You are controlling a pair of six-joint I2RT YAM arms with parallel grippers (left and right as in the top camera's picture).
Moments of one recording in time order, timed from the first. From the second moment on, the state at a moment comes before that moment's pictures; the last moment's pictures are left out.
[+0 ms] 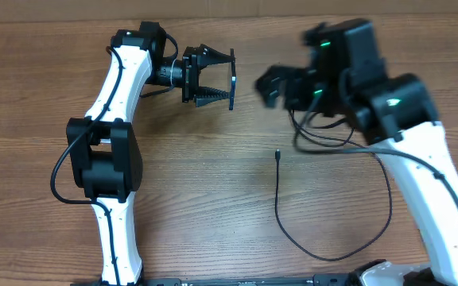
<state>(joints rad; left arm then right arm) -0.11 2.31 2.04 -1.34 1.52 -0.60 0.44 1.54 1.74 -1.05 -0.24 0.42</state>
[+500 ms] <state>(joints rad) -0.11 2.31 2.04 -1.34 1.52 -0.60 0.73 1.62 1.74 -0.96 0.14 0.51</state>
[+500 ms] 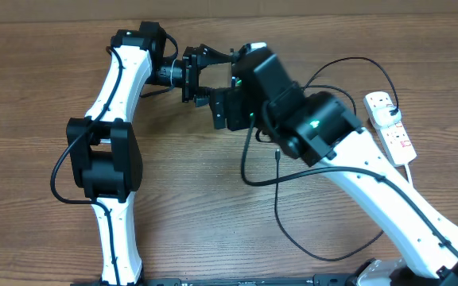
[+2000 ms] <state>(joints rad) -0.11 2.31 2.04 -1.34 1.52 -0.60 0.74 1.74 1.74 -0.85 0.33 0.59</state>
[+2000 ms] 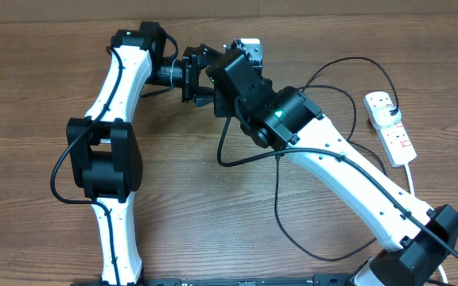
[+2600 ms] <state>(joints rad) -0.11 2.31 2.04 -1.36 1.52 -0.60 0.74 1.74 1.74 -0.85 0.33 0.59</state>
